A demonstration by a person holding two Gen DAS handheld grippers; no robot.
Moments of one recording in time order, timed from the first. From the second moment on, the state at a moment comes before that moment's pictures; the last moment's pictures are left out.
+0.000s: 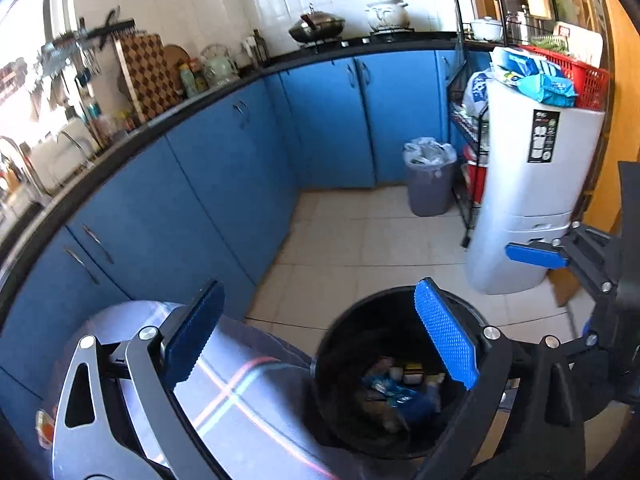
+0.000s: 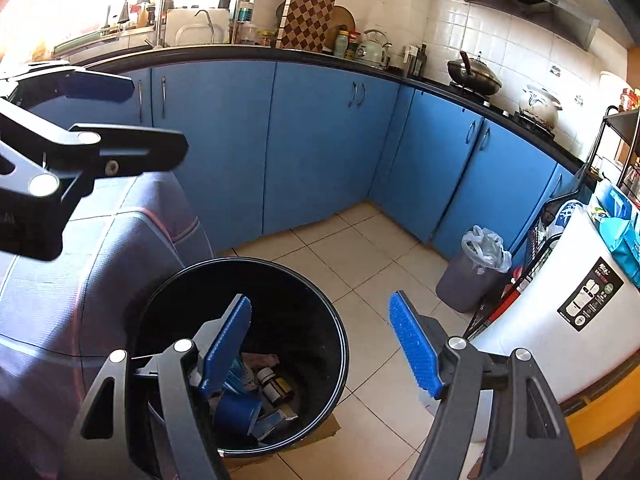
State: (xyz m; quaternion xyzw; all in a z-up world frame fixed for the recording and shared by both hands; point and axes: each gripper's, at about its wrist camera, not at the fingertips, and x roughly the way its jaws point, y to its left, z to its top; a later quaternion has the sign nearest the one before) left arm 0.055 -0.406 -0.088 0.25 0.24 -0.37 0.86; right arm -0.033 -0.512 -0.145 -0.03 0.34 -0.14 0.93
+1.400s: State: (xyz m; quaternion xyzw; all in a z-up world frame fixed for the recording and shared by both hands) left arm 0.212 0.019 -0.112 0.14 0.30 -0.04 0.94; right arm 0.191 -0.216 -0.123 -0.13 0.35 0.11 0.92
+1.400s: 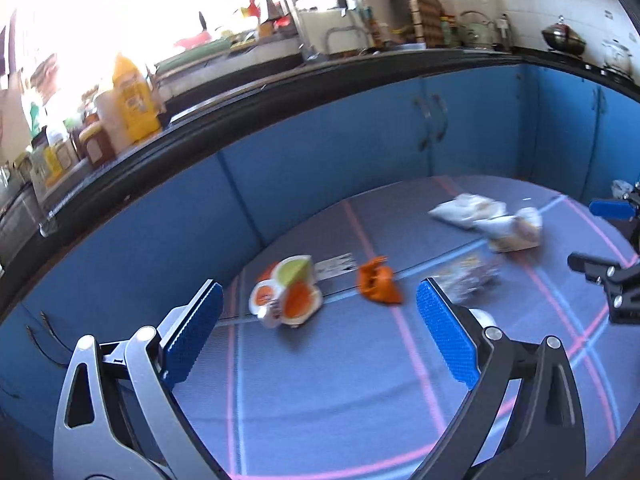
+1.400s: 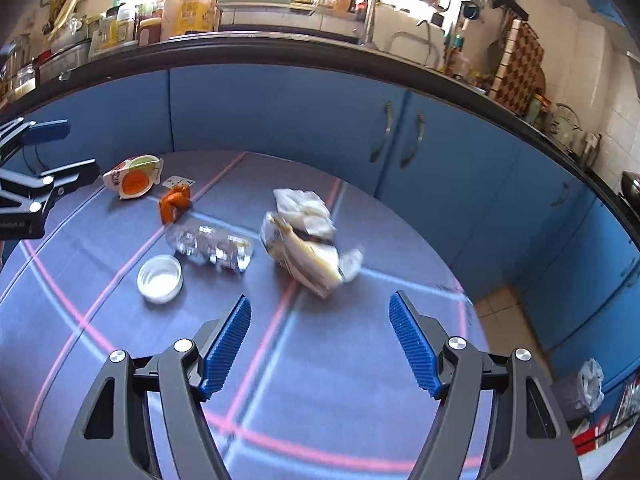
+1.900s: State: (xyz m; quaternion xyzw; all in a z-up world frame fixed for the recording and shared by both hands) left arm 0.300 0.066 -0.164 0.05 0.39 -0.07 0.92; right arm 0.253 -0.169 -0.146 -0.22 0.36 0.11 0.90
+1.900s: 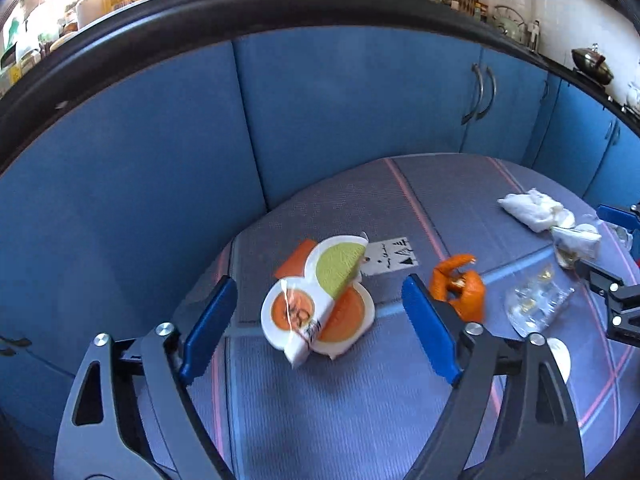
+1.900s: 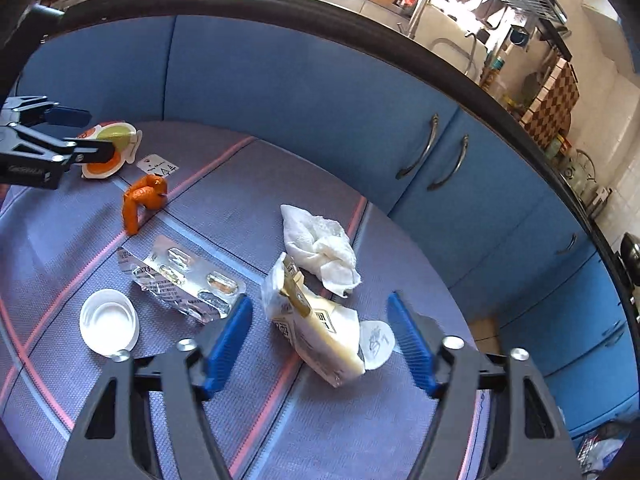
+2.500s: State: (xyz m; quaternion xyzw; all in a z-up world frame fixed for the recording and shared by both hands) left arm 0.288 0.049 -0.157 0.08 0.39 -0.05 0.92; right arm 0.231 -0.190 -0.138 -0.20 0.37 0.11 0.90
